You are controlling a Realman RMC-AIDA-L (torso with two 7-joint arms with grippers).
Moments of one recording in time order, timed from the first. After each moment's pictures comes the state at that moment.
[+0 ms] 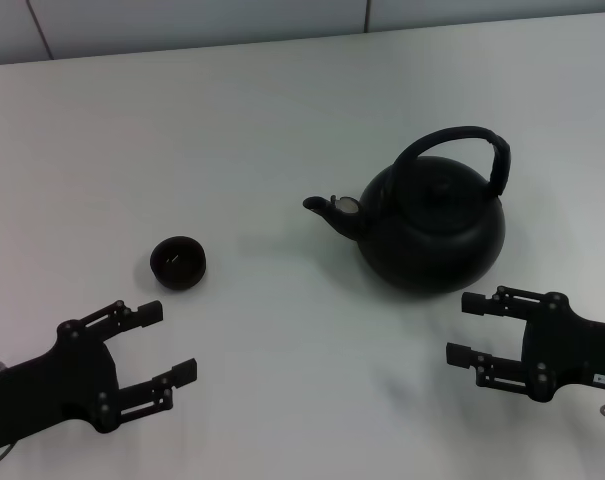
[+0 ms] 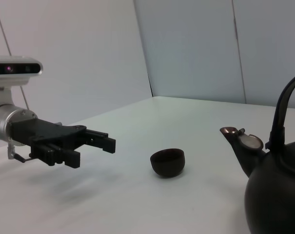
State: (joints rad) left arm -0.29 -2.06 0.82 0.42 1.81 1.61 -0.92; right arm 0.27 2.08 -0.35 -0.47 -2.20 -1.70 0.89
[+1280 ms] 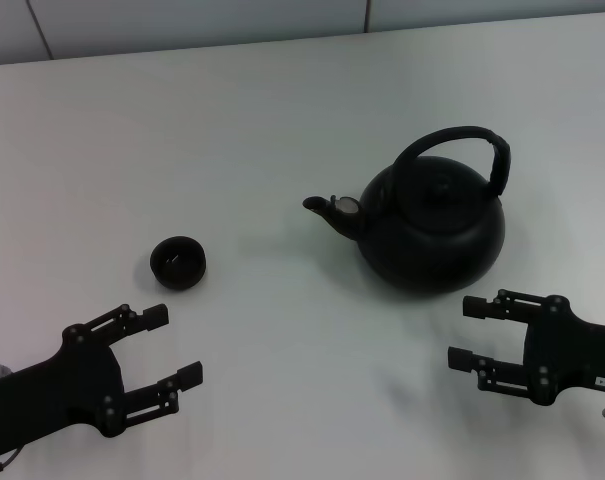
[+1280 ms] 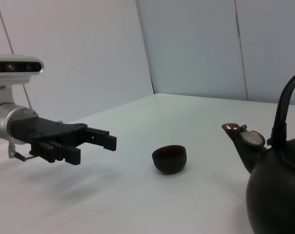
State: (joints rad) left arm -0.29 -2.07 0.82 0.40 1.80 1.62 -0.92; right arm 0.27 2.08 -0.35 -0.48 -2.21 -1.70 0.90
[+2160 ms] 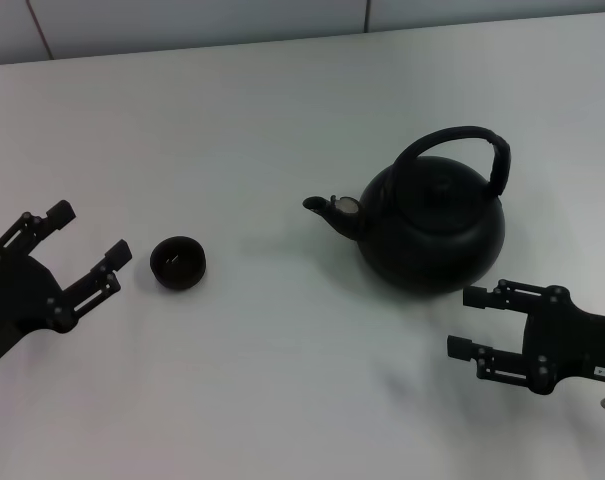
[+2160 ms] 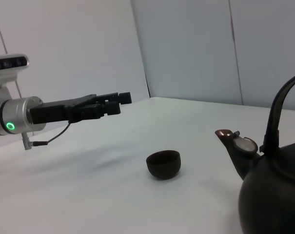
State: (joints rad) left arm -0.31 -2.07 0.63 0.23 1.56 1.54 -0.62; right arm 0.28 2.08 -0.34 -0.48 -2.20 -1.70 0.90
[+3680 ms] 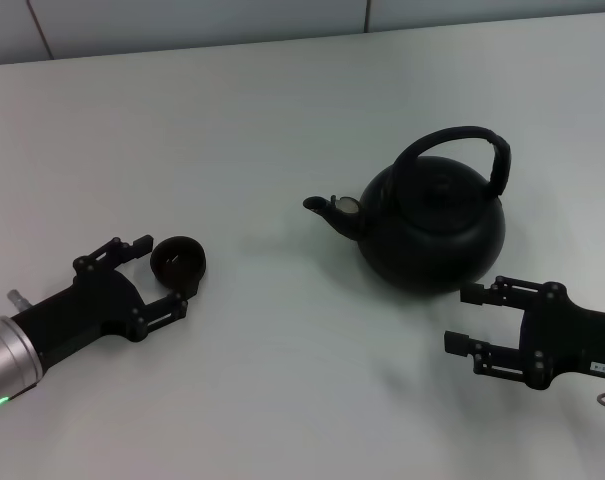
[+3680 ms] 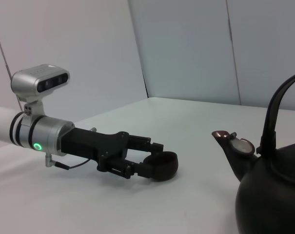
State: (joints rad) left arm -0.46 -2.08 0.80 0.16 1.61 1.20 -0.62; right arm 0.29 2.08 -0.34 -0.47 -2.20 -1.69 0.91
